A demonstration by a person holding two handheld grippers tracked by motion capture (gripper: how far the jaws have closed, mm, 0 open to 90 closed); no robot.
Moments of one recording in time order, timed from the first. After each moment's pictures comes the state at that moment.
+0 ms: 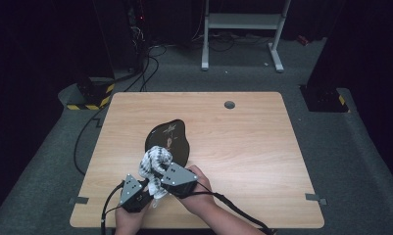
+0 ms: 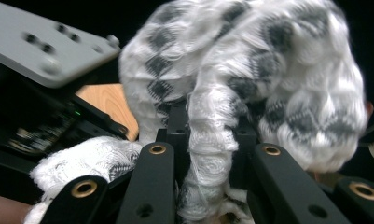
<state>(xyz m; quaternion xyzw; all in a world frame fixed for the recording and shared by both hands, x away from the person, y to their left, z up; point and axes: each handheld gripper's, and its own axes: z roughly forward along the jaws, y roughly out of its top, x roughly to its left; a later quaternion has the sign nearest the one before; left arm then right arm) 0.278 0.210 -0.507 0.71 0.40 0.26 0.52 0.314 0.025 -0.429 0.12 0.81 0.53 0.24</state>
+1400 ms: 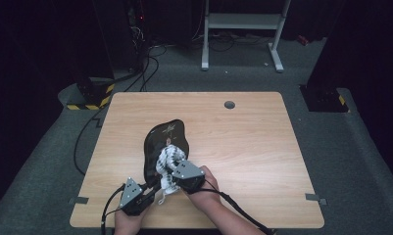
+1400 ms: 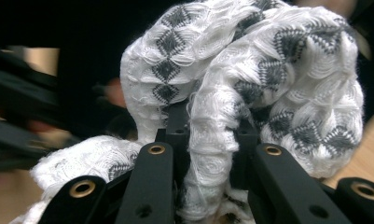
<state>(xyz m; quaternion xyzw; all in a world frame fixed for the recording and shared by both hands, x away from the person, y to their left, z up) 0.275 0.214 -0.523 0.72 0.40 0.25 0.52 0.335 0.009 -0.466 0.17 0.82 0.49 0.24</state>
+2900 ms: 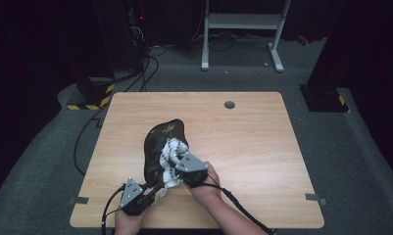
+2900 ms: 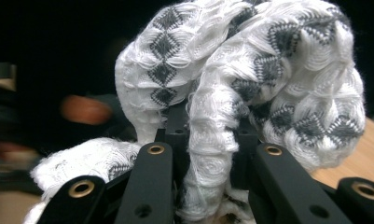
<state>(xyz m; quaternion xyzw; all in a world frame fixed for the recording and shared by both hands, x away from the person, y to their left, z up) 0.275 0.212 -0.522 0.72 0.40 0.25 0.51 0.347 0.004 -0.462 0.20 0.80 0.50 0.25</state>
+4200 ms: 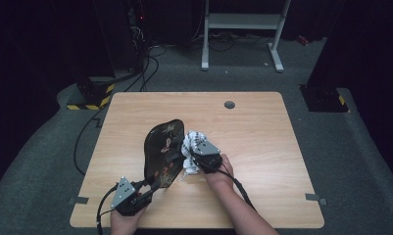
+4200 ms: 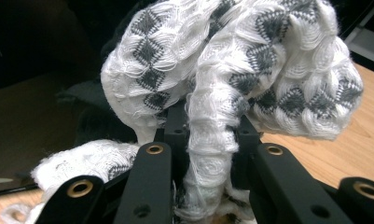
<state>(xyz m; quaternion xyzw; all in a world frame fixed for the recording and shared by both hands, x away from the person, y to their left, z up) 0.267 0.225 -0.501 0.69 0.39 0.24 0.56 0.413 -0.039 -0.500 0.30 0.81 0.42 0.27</state>
